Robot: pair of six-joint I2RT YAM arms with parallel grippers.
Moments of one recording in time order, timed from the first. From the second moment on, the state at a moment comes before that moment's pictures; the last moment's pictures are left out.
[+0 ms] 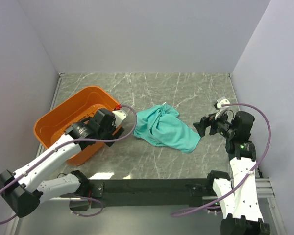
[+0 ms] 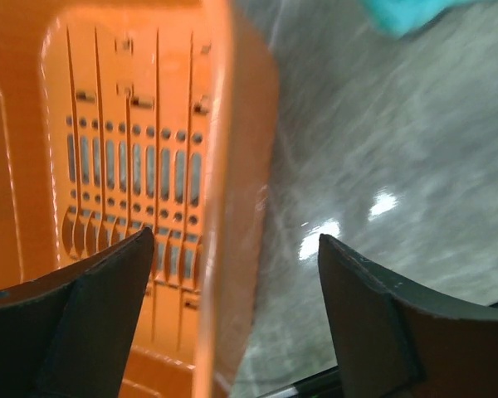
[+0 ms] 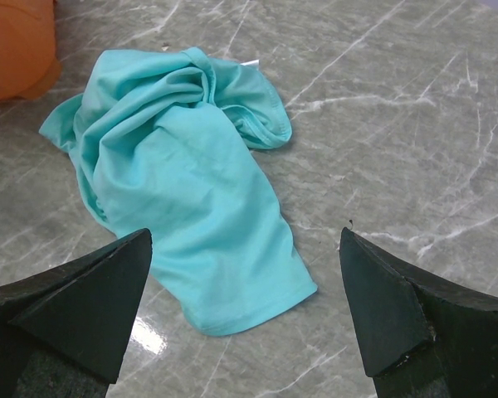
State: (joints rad) left arm -0.71 1.03 0.97 -0.83 -0.29 0.14; right arm -0.17 0.68 0.72 -0.46 -0.67 -0.23
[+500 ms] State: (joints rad) left arm -0.53 1.11 0.93 -0.77 -0.24 0.29; right arm -0.18 0.68 0.72 -0.46 -0.67 -0.23
